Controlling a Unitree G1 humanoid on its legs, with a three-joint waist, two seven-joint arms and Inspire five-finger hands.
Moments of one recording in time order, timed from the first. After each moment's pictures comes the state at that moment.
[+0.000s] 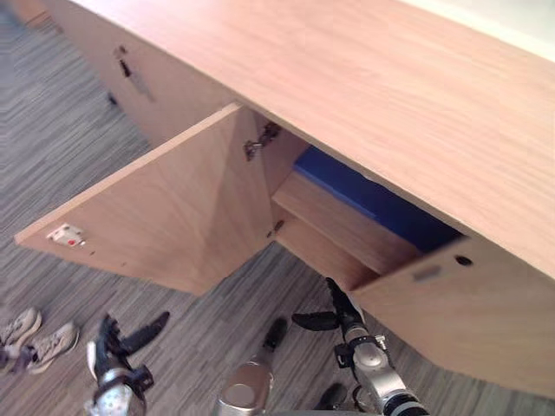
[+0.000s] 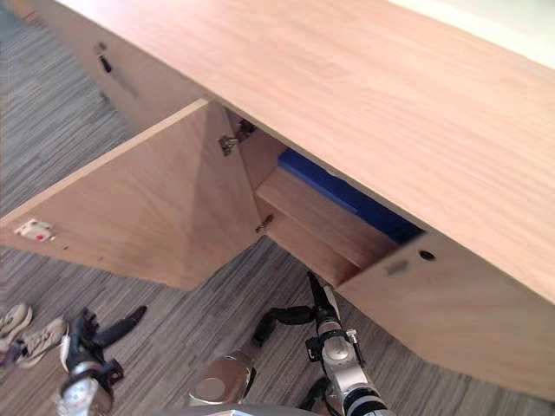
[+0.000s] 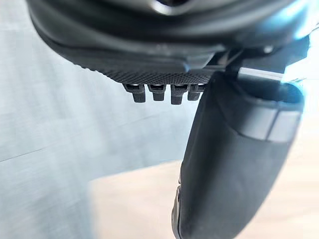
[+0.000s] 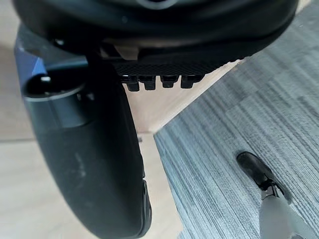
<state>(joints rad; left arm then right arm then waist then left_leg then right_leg) 0.18 0.30 0.46 0.44 -0.28 -0.19 0.13 -0.07 -0.07 0.20 0.76 -0.06 -0.14 -0.11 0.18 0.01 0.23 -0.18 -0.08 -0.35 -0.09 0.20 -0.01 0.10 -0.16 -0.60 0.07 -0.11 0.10</state>
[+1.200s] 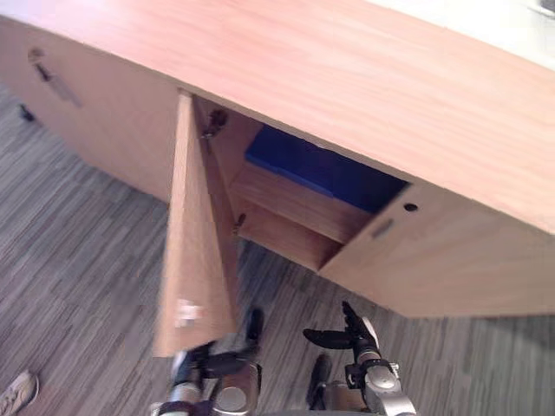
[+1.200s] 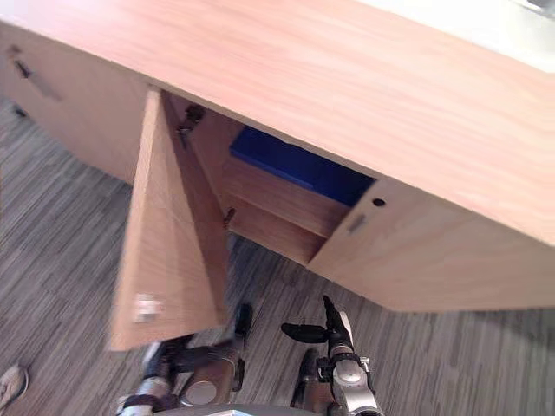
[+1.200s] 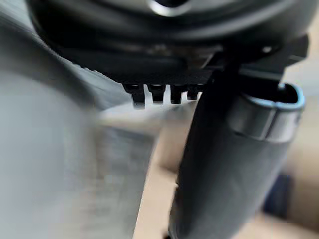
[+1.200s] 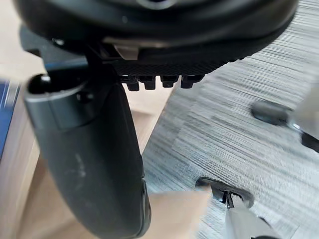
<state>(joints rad) 0.33 0.25 -0.29 0.26 -0.08 -0.17 0.01 0.06 -0.01 0.05 0.80 -0.03 -0.14 -0.08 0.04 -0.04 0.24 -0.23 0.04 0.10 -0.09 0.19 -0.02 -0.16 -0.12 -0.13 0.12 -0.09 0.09</state>
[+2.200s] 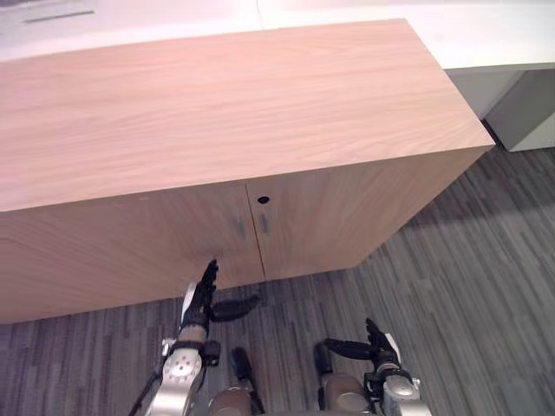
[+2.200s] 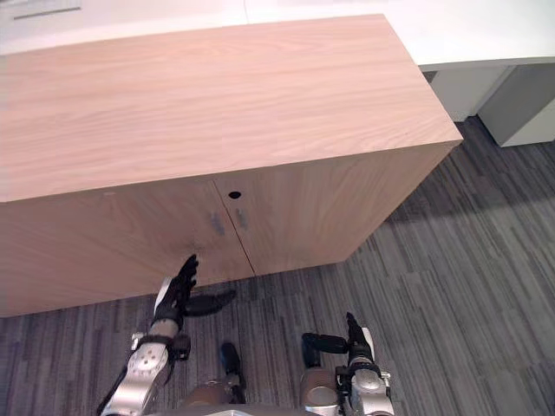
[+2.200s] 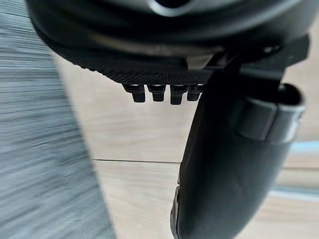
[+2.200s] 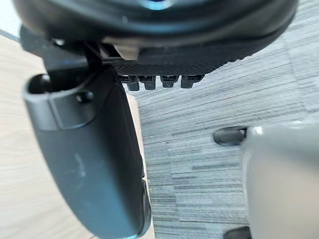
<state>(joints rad) 0.21 0.16 -0.04 0.42 -0.05 -0.16 0.05 0.06 -0.10 -0.12 0.88 -0.02 -0.10 -0.07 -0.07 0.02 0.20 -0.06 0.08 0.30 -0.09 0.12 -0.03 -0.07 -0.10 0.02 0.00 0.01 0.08</state>
